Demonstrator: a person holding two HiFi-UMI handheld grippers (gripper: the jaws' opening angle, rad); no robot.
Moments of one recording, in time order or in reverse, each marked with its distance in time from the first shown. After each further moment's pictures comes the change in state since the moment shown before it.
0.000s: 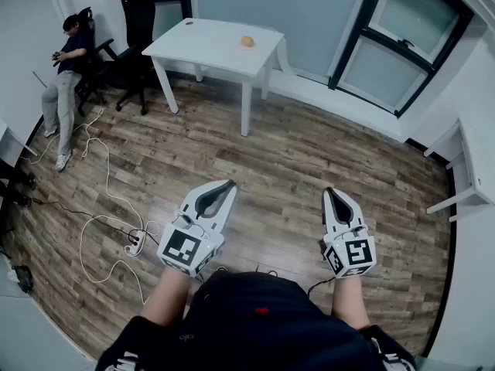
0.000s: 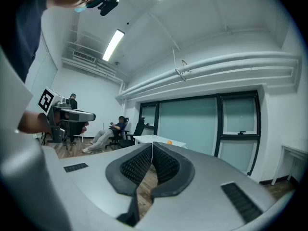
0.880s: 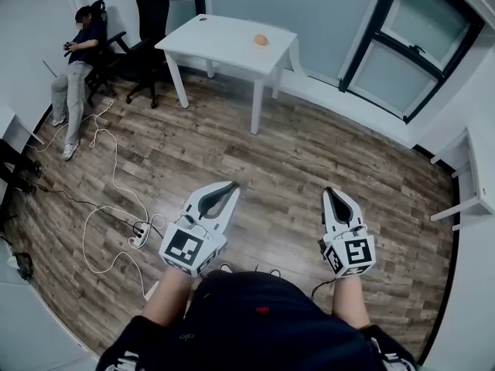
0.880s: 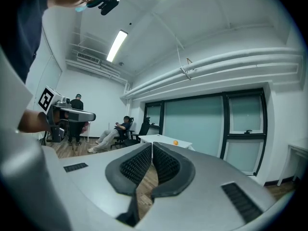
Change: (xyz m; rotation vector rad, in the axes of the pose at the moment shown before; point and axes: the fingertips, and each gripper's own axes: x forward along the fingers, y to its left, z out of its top) left arm -0.026 0.000 -0.008 -0.010 0.015 0.024; right arm 0.006 0.027 -0.007 0.004 -0.009 0.066
